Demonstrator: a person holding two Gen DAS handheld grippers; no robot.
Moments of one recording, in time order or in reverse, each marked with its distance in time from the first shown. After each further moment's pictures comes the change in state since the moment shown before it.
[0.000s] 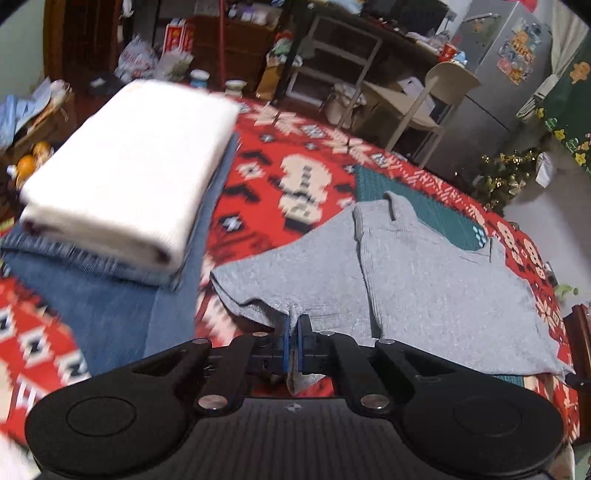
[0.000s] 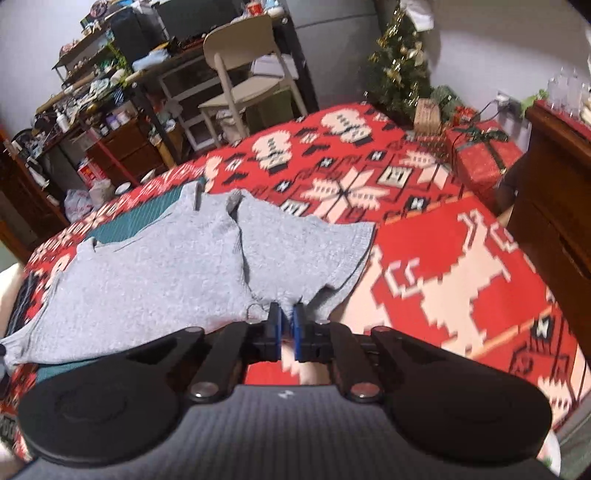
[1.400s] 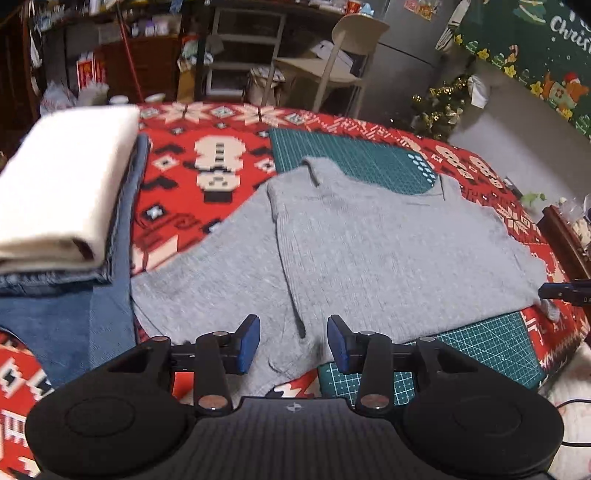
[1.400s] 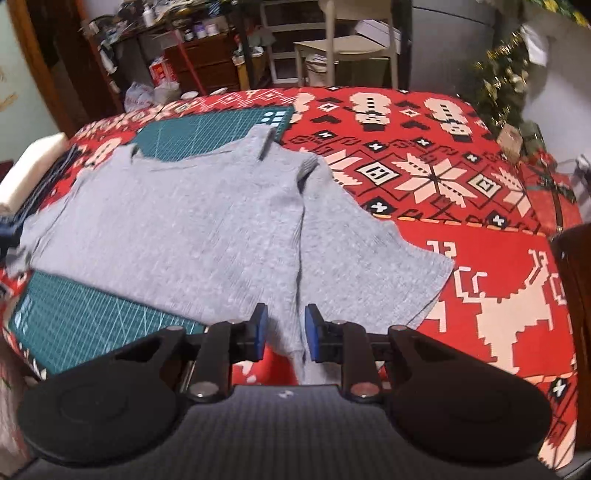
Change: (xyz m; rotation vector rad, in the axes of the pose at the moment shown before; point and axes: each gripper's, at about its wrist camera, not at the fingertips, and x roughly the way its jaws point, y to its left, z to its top) left arm 0.015 -0.035 -0.029 0.303 0.042 -0.111; right arm 0.021 0.038 -0.009 -0.348 0.157 0.101
